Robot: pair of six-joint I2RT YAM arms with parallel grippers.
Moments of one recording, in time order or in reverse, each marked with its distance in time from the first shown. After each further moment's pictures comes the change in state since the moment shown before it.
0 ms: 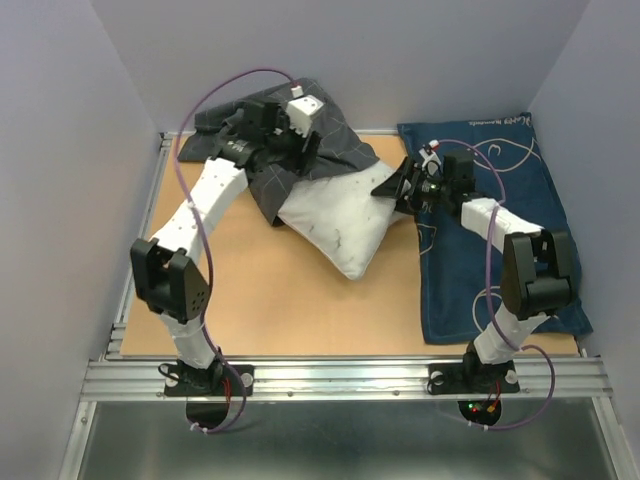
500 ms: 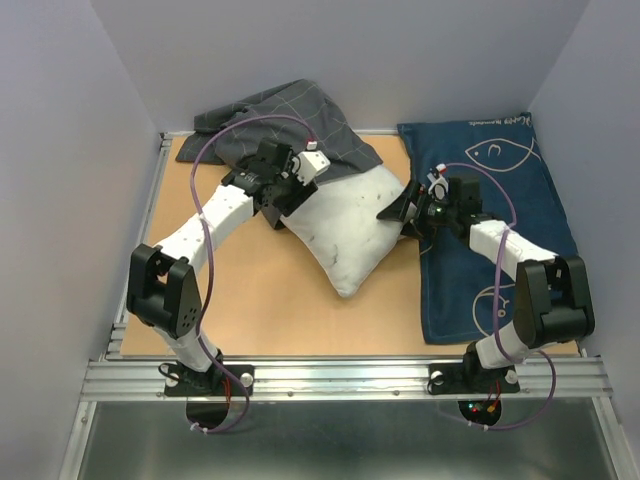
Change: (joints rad) left arm -0.018 -0.167 -0.383 0.027 -0.304 0.336; right arm 0.000 -0.211 -0.227 -0.122 0.112 -0.040
